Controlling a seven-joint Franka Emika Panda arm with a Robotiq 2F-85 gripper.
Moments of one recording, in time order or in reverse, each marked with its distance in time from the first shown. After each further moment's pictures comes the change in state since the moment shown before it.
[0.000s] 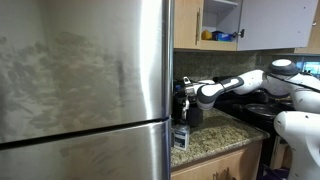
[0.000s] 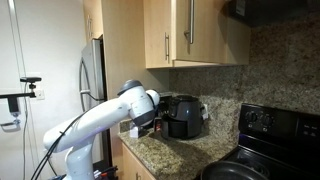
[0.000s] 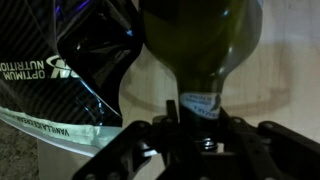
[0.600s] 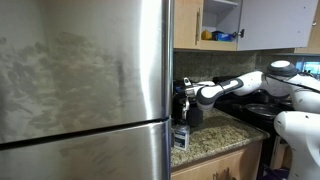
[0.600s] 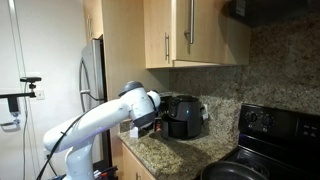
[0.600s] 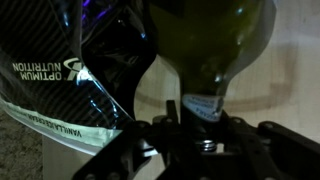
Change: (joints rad) arm 0.003 -0.015 -0.026 0.018 -0.037 0.006 -0.028
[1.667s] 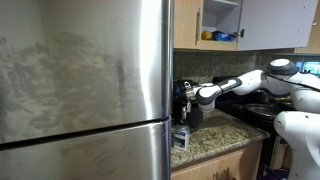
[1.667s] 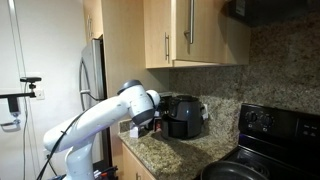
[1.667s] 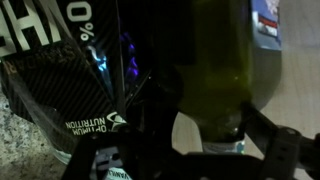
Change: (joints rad) arm 0.001 0.052 -0.051 0.005 0.135 -0.001 0.080
